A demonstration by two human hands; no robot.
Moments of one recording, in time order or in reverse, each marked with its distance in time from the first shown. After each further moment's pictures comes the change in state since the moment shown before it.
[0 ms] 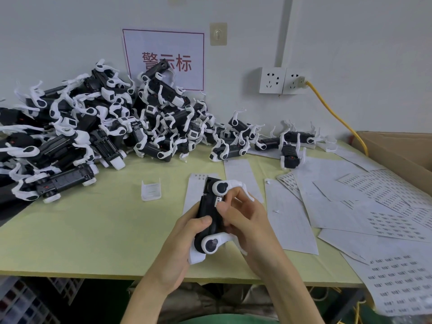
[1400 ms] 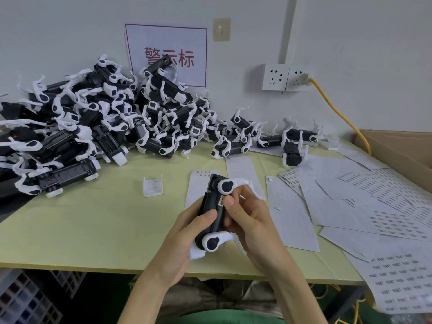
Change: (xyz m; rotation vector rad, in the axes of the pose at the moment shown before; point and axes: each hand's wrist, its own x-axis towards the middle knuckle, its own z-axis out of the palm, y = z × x) left_hand 0.000 0.003 0.000 -0.034 0.020 -0.012; right_hand -0.002 0.001 -0.001 -0.090 0.001 -0.051
